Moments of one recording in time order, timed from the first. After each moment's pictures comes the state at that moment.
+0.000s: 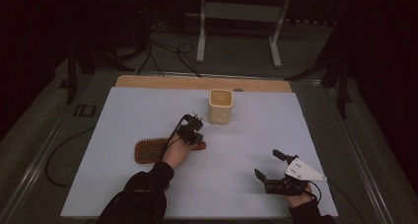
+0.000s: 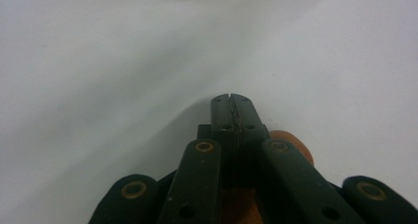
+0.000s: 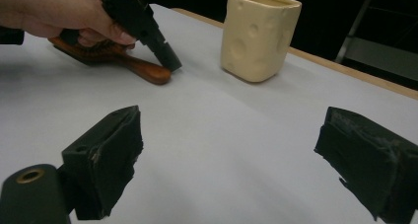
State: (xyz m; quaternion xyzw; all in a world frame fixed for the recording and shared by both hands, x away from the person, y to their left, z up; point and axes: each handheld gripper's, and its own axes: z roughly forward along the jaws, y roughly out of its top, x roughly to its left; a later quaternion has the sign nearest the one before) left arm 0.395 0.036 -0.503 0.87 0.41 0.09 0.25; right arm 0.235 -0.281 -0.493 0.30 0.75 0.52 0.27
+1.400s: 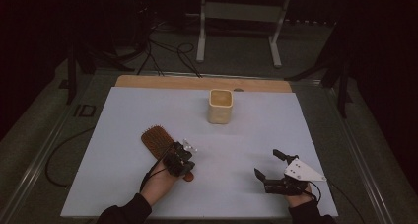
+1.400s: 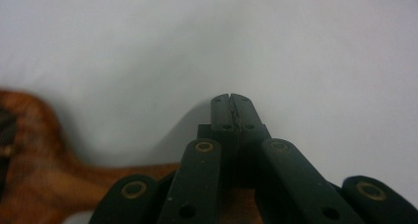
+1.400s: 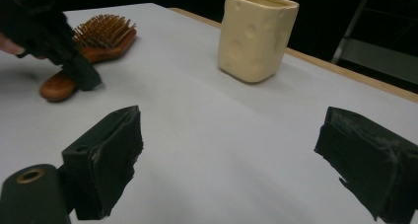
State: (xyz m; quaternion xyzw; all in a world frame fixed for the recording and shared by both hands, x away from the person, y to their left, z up) left arm 0.299 0.074 -0.502 0.90 0.35 0.06 0.25; right arm 0.235 -0.279 -0.493 0.30 0.75 0.52 0.28
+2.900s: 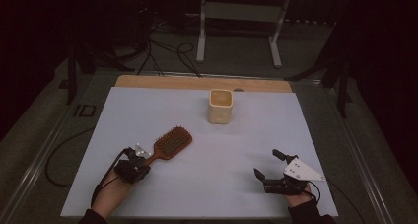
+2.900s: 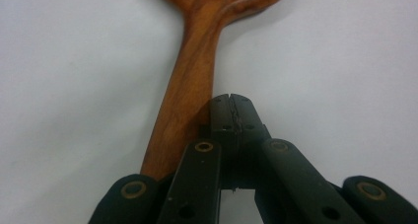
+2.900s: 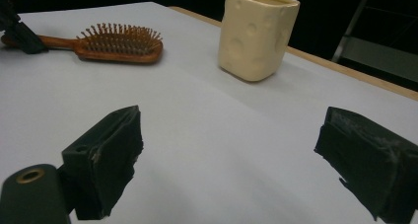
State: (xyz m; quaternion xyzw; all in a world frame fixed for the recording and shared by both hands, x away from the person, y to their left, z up) left arm 0.276 0.192 -0.497 0.87 0.44 0.11 0.20; right arm 0.236 -0.278 -0.493 0.31 0.75 0.52 0.27
